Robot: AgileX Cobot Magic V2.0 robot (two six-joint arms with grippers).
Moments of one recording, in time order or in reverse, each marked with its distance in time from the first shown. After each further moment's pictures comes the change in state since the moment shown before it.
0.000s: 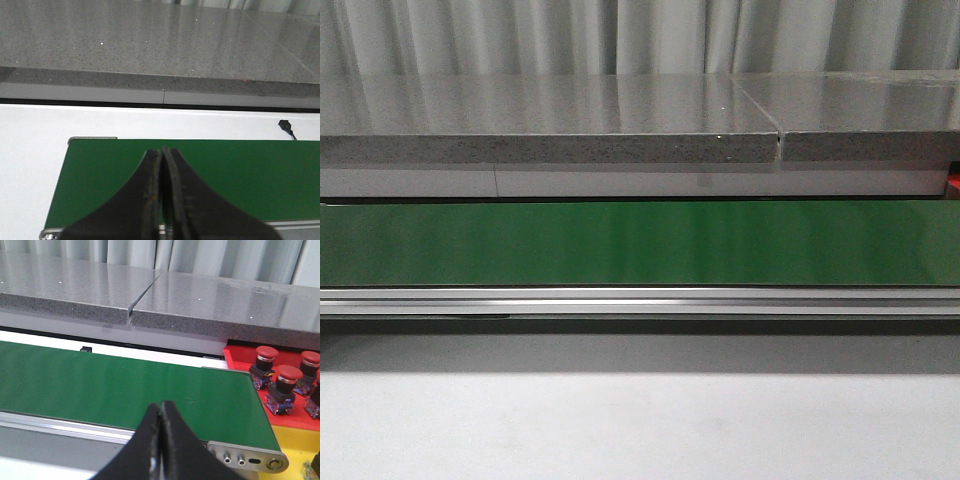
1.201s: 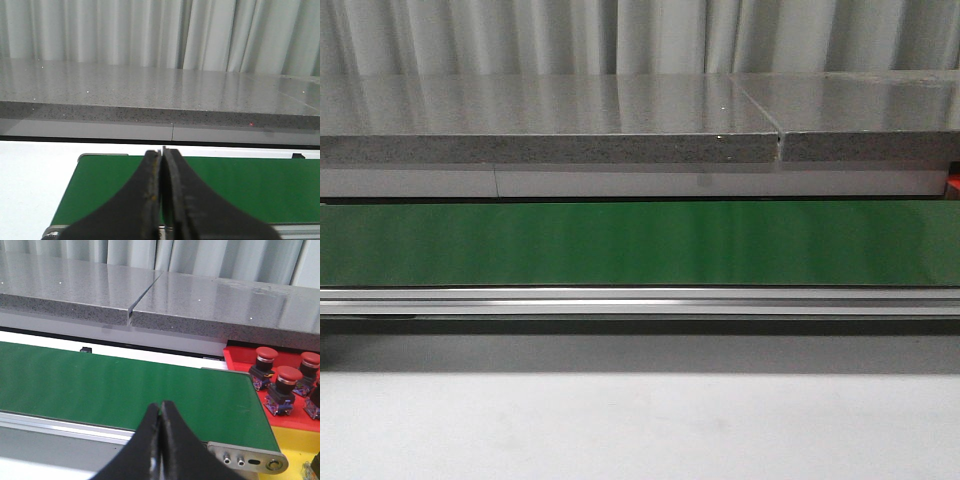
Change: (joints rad) left arm 0.000 -0.449 0.507 0.026 -0.368 0.000; right arm 0.000 0.000 0.000 -0.002 -0.002 0.000
